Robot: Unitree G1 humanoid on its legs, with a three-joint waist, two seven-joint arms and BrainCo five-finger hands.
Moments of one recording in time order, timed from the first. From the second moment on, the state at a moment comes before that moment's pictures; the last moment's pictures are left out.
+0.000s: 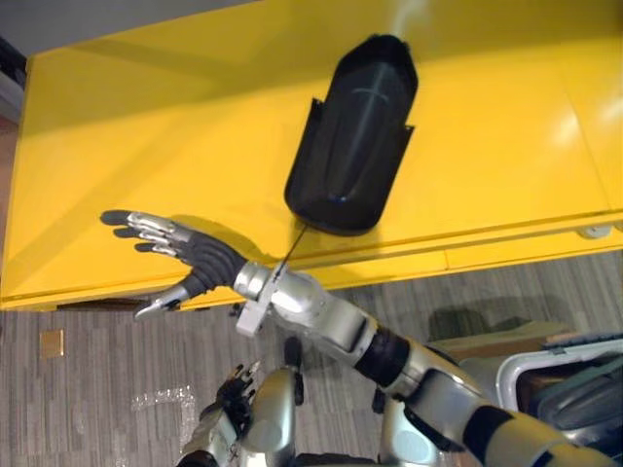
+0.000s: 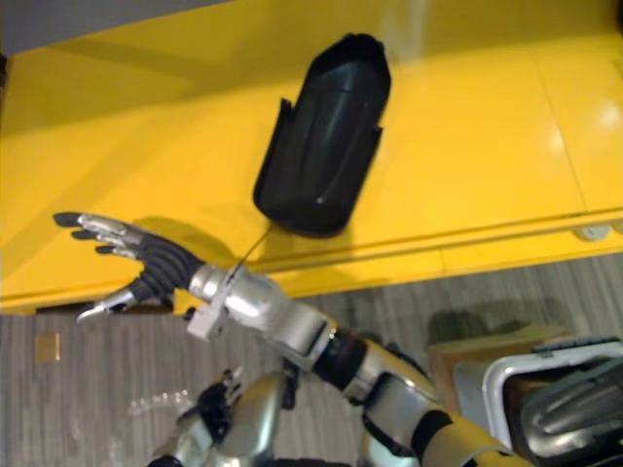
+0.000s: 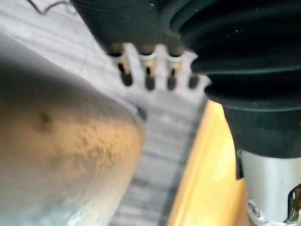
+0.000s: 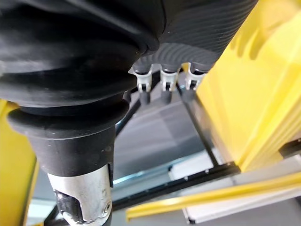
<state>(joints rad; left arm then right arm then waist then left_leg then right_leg) -0.13 0.10 -0.05 1.03 -0.58 -0.04 -0.05 -0.75 0.09 0.82 0.19 0.36 -0.04 0.08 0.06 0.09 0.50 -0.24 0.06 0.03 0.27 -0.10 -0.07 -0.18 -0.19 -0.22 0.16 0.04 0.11</state>
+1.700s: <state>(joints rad) -0.10 0.09 -0.09 1.03 -0.57 -0.08 -0.06 -0.82 0.04 0.34 0.44 0.15 -0.17 -0.35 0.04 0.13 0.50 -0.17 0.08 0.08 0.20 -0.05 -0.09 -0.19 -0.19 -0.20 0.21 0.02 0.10</state>
